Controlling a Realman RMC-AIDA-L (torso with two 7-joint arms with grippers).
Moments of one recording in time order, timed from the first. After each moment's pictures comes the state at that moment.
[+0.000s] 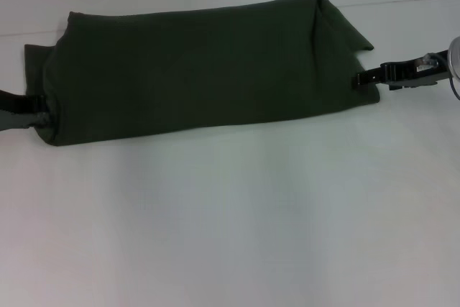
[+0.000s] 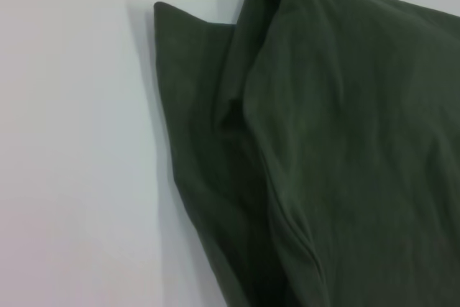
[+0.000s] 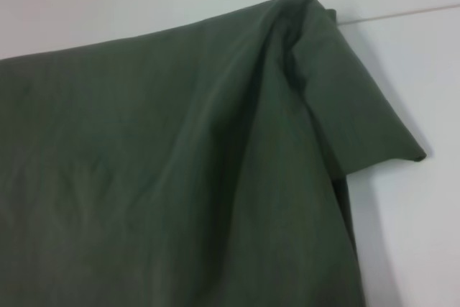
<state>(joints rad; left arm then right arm) -0.87 -1.96 0.68 0.55 2.75 1.10 -2.69 0.71 1.98 -0.72 -0.69 -2.57 -1.05 2.49</state>
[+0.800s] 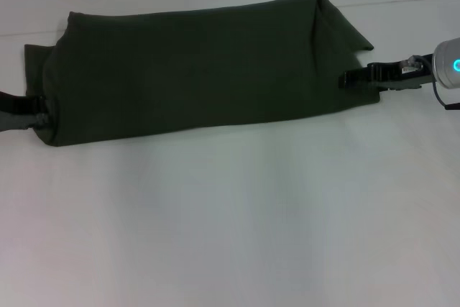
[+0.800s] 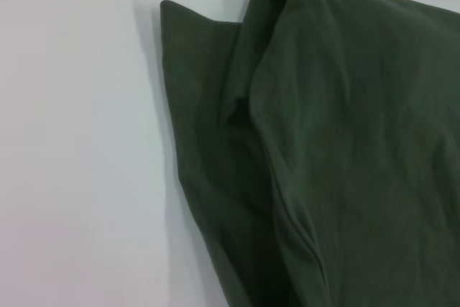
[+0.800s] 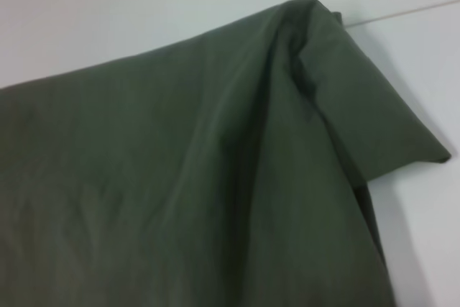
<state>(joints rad) -0.87 -1.96 0.68 0.55 2.75 1.10 -2.69 0.73 1.99 -0.72 -0.62 -2.52 -0.97 2.48</state>
